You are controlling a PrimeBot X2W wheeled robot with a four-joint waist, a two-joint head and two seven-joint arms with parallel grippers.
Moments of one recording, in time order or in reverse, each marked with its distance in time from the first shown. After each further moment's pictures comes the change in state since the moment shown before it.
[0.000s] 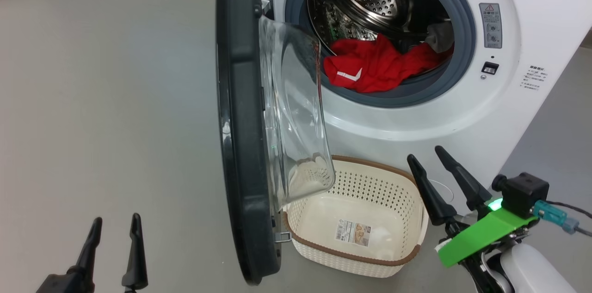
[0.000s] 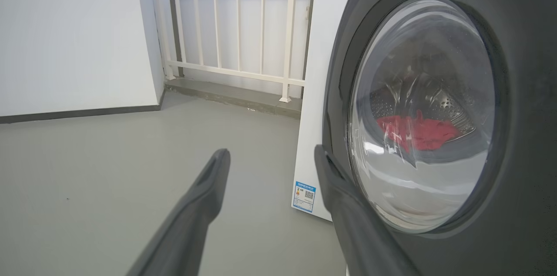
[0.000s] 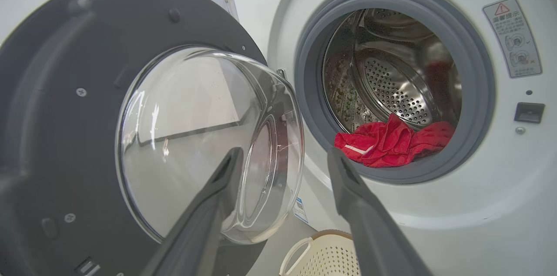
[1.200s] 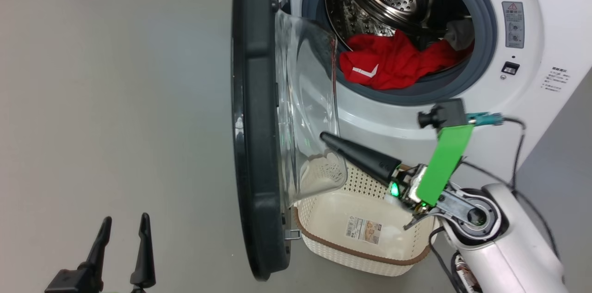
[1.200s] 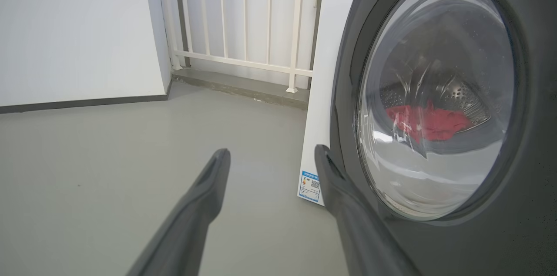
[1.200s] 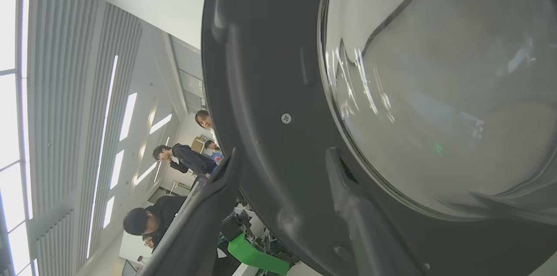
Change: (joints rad) left arm -0.021 0.000 -0.029 0.041 0.000 0.007 0.000; right arm -0.202 0.175 -0.032 -0.054 0.920 0.000 0.904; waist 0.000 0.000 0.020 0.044
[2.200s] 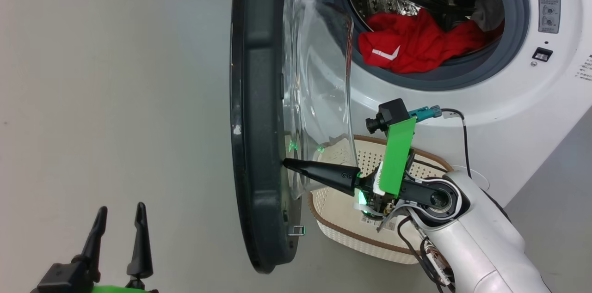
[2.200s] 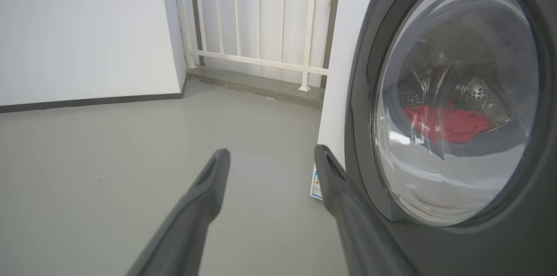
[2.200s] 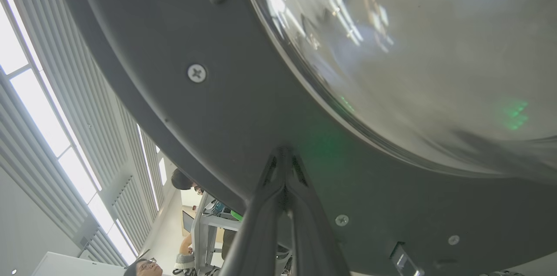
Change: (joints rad) left arm -0.017 -0.003 0.006 -0.030 -0.019 0.003 0.000; right arm -0.146 0.042 0.124 0.241 0.116 0.000 0.136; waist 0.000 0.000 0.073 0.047
